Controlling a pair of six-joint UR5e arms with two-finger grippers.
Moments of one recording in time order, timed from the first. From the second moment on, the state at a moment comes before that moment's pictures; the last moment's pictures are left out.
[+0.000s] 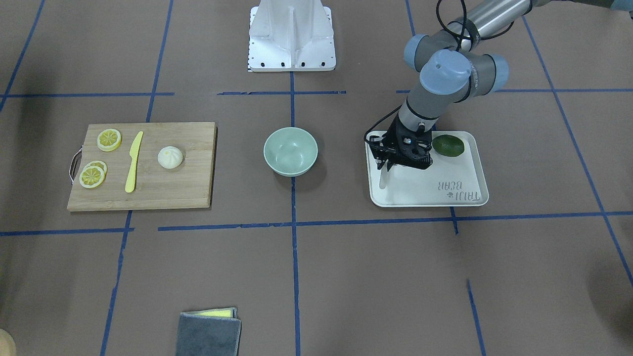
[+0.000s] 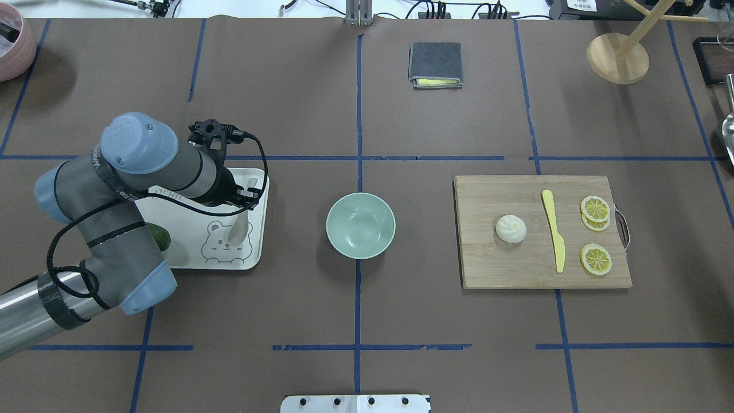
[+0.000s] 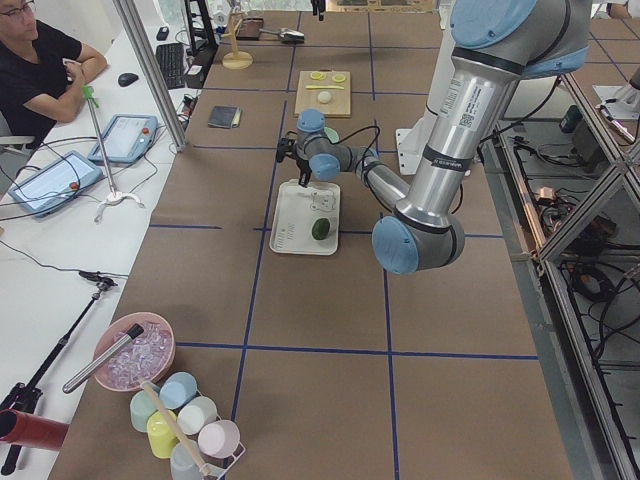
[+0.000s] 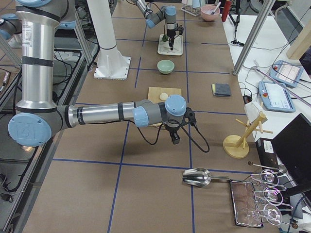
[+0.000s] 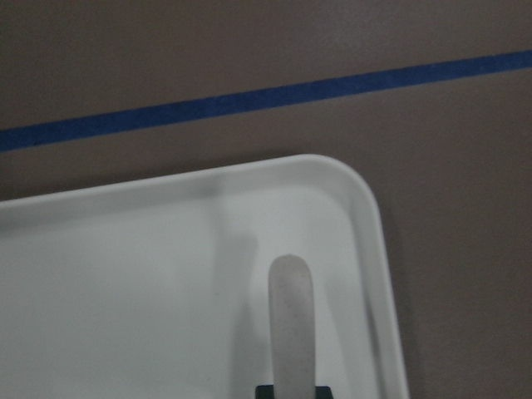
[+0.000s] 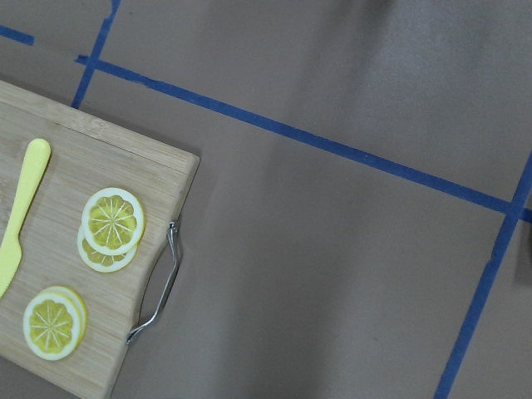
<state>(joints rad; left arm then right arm) -0.65 -2.02 -1.66 -1.98 -1.97 -1.02 1.42 -1.66 1.78 -1.45 2.50 -0.08</state>
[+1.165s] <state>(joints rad) -0.54 -2.32 -1.53 -1.98 -1.83 -1.18 1.40 -1.66 1.78 -1.45 2.51 -0.08</state>
